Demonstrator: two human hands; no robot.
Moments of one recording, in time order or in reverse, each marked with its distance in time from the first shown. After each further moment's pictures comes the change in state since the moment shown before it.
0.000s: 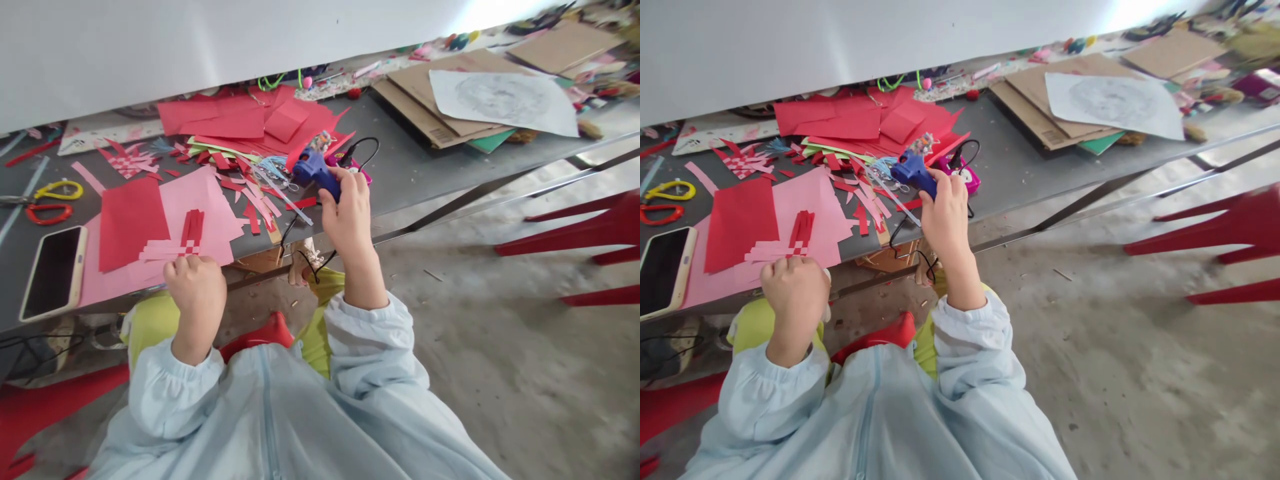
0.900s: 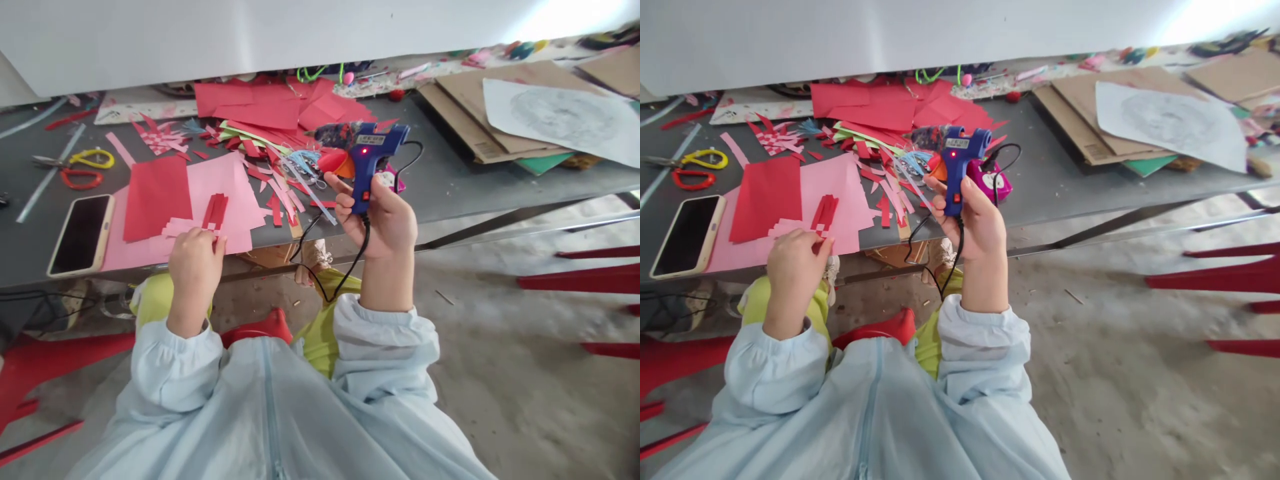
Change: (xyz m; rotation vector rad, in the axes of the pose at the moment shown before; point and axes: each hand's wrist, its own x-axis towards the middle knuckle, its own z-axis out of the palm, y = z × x) left_hand 0.000 -0.029 0.006 -0.152 0.075 -0.071; right_hand 0.004 -0.009 -0.012 1.180 -0.413 0.438
